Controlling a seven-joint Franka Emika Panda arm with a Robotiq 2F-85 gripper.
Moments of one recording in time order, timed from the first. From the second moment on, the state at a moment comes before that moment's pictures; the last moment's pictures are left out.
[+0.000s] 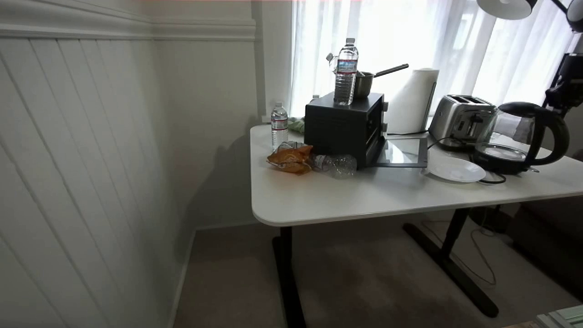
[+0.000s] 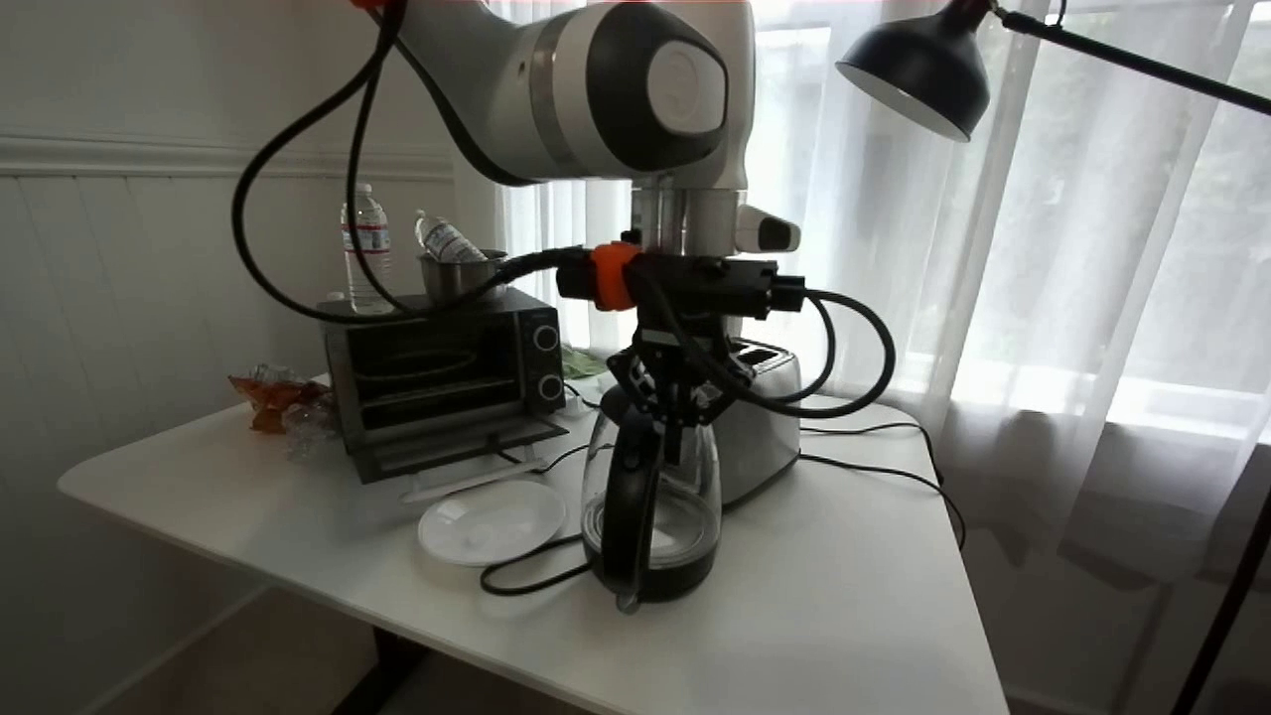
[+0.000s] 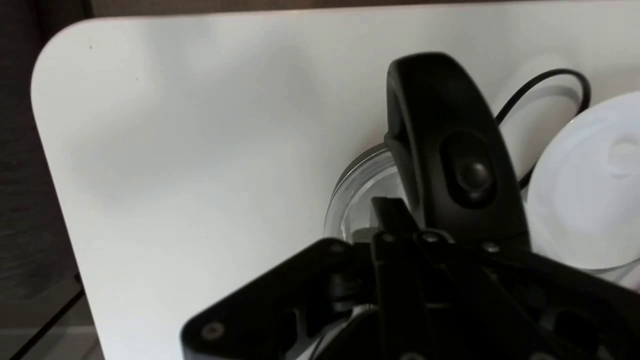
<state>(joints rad) -0.17 -0.05 -0.26 -2.30 -0.08 2.26 -0.30</state>
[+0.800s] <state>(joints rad) -0.16 -0.11 -0.22 -2.32 0.00 2.12 -0.33</state>
